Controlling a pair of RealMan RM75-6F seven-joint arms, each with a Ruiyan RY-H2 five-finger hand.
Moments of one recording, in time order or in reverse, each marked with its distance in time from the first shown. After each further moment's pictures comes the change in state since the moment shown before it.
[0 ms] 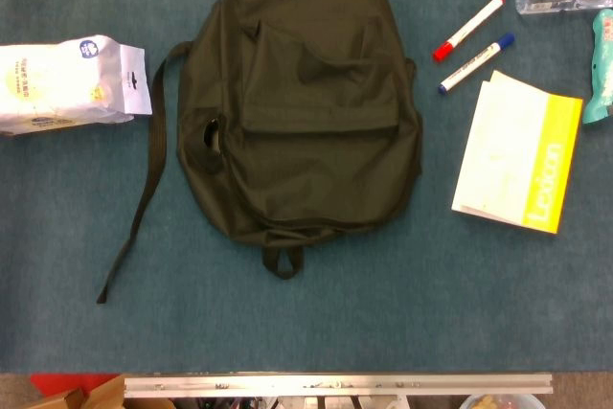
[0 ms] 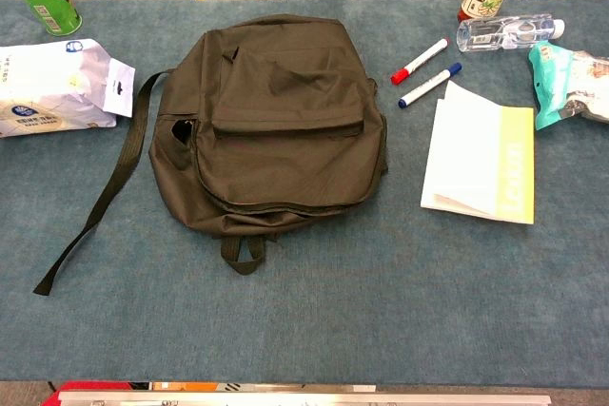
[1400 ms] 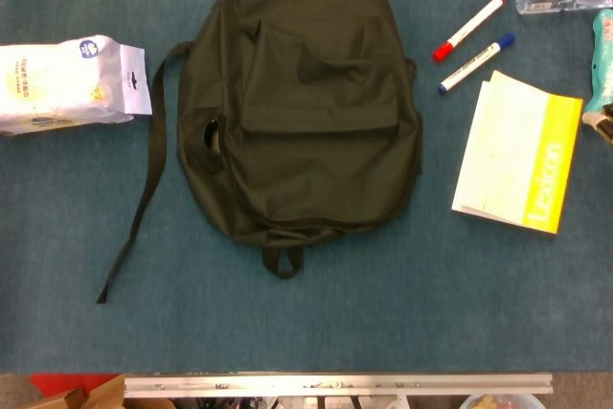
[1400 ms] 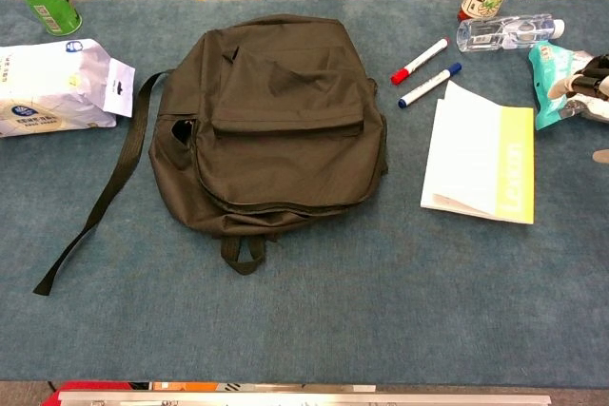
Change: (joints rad) left arm 0.035 0.017 0.026 0.000 0.002 0.014 -0.050; right arm 0.243 -0.252 0.007 0.347 -0.051 -0.313 -0.269
